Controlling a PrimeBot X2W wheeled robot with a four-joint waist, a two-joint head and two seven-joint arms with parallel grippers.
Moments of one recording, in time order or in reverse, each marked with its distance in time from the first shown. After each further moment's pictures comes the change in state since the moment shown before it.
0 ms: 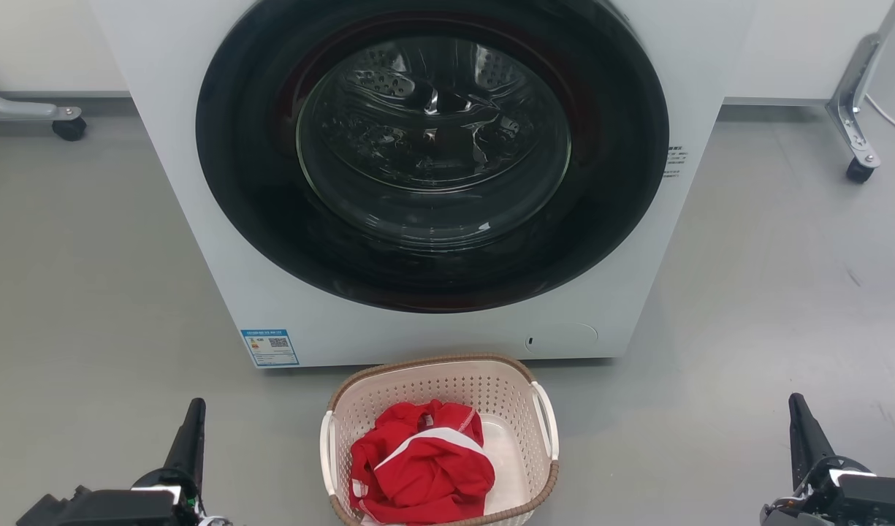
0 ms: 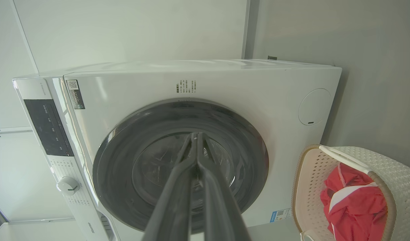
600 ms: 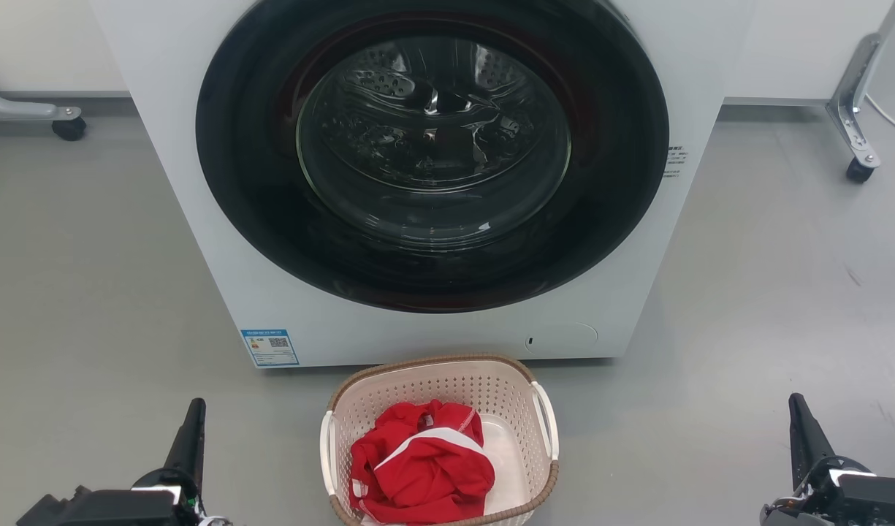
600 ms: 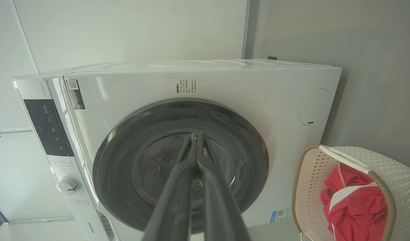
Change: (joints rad) left arm 0.000 0.000 0.000 0.000 0.000 0.000 0.000; right arm 0.000 0.000 0.000 0.000 0.000 0.000 0.000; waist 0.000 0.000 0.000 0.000
